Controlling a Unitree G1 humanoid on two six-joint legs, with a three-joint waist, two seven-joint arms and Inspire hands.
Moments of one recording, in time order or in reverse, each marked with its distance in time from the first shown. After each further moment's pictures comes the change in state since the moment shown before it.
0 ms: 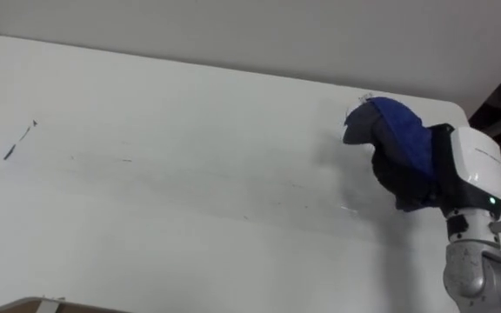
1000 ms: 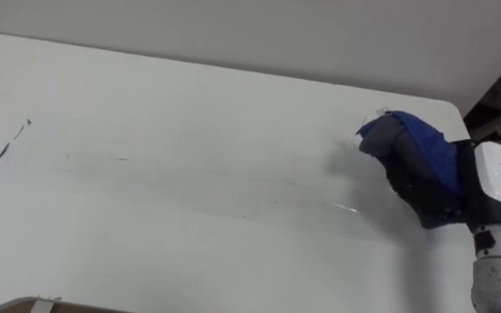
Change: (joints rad) left arm 0.024 0.012 0.057 -0.003 0.000 -0.042 -0.007; right arm 0.061 -0.042 -0.116 0.089 -0.038 -0.046 0.000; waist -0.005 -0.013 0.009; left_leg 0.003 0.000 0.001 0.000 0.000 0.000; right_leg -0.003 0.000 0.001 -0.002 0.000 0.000
